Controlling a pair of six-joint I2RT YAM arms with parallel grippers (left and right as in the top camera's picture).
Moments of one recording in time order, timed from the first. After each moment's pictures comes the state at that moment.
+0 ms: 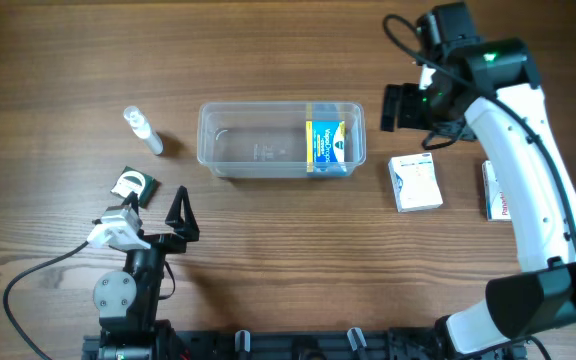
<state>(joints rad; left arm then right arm) 0.03 0.01 0.01 -0.07 0.09 -0.40 0.21 1.71 1.76 -1.39 0.06 0.32</state>
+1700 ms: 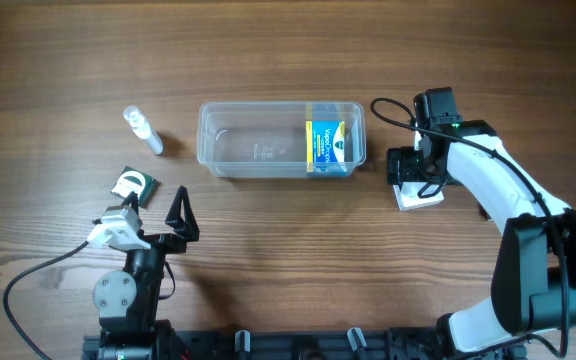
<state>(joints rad) 0.03 0.01 0.01 -0.07 0.09 -0.40 0.11 1.71 1.04 -0.73 0.12 0.13</state>
